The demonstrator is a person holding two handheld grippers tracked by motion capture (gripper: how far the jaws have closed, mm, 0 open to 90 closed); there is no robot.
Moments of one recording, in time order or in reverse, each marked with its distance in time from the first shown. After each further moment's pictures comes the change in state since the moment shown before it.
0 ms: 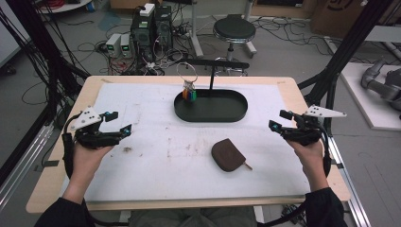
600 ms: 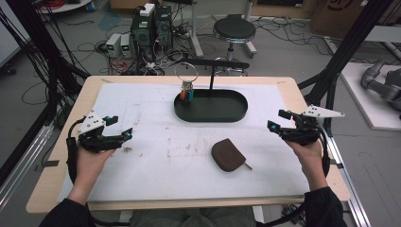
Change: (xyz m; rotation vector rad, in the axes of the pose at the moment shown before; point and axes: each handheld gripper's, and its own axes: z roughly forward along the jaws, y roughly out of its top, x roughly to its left) left arm -0.004 -0.010 0.006 0.042 0.044 0.006; right arm 0.003 0.001 0.002 -0.002 0.005 -0.028
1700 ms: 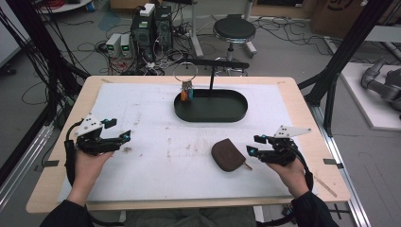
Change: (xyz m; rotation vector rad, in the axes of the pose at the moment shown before) left arm 0.000 -0.008 -0.002 0.011 -0.005 -0.027; right arm 0.058 -0.044 0.033 0.231 0.100 -0.037
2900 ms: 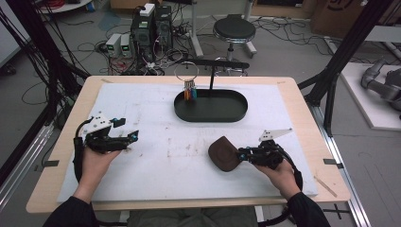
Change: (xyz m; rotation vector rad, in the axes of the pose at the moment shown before) left arm -0.008 0.005 0.016 0.002 -0.064 0.007; right arm 0.013 0.001 0.030 0.115 0.116 0.022
